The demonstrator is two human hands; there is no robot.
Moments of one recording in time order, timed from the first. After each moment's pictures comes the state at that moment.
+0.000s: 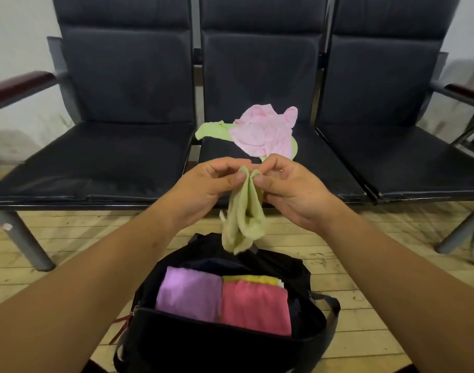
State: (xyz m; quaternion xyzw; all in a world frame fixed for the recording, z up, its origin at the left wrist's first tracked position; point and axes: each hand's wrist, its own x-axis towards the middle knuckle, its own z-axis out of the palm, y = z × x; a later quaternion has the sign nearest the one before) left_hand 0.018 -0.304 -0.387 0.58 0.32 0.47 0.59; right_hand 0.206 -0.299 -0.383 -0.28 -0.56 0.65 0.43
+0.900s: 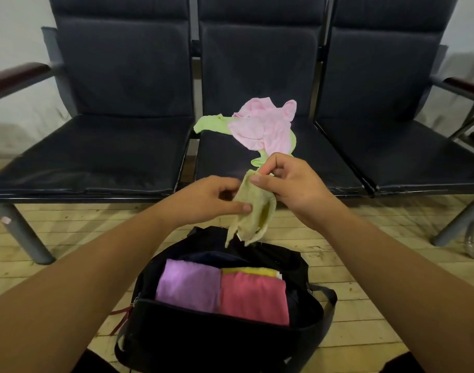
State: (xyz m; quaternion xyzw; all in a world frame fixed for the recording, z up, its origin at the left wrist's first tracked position) left_hand 0.009 -0.307 -0.401 0.78 0.45 0.22 0.39; right_hand 0.207 -0.312 -0.384 -0.48 -0.64 0.44 0.40
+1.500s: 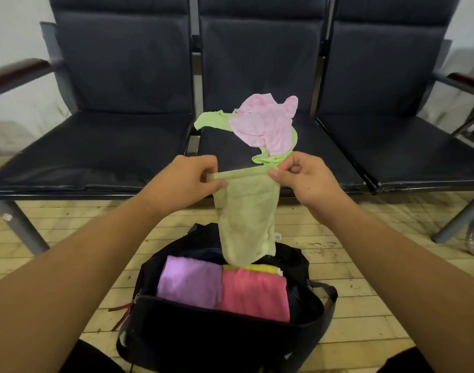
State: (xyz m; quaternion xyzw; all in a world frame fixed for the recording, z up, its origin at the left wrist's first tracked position) left_hand -0.017 -0.301 -0.390 0.79 0.56 0.23 0.13; right_hand 0.224 -0.301 -0.393 -0.54 -0.61 0.38 0.43
